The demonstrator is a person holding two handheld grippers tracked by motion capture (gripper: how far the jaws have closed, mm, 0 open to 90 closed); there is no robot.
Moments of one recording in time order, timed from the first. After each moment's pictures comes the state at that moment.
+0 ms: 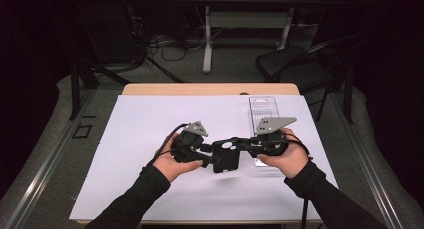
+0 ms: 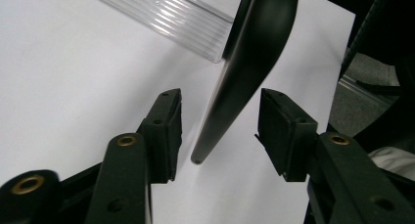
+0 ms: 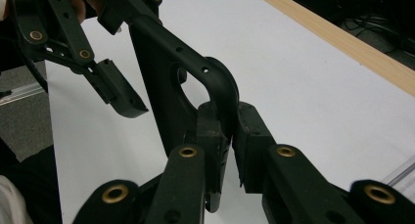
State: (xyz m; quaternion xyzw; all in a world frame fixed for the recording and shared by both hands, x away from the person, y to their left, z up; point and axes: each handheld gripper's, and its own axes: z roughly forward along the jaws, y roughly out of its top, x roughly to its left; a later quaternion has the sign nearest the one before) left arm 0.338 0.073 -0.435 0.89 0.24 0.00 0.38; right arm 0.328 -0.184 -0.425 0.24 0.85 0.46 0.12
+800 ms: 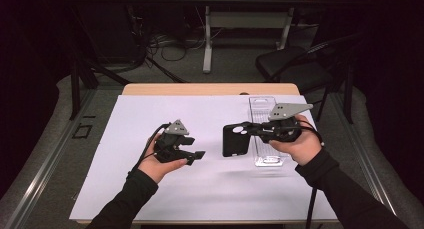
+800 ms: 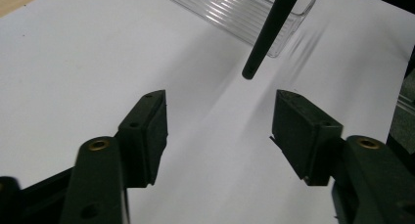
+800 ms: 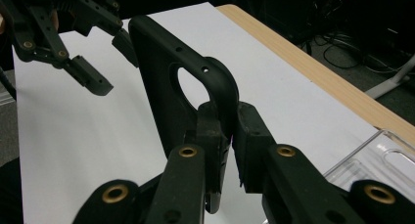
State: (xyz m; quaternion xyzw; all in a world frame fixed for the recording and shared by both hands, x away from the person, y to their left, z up) left arm 0.341 0.114 -0.447 0.87 0.29 0.07 0.40; right arm 0.345 -0.212 -0.398 0.24 0.83 0.47 0.17
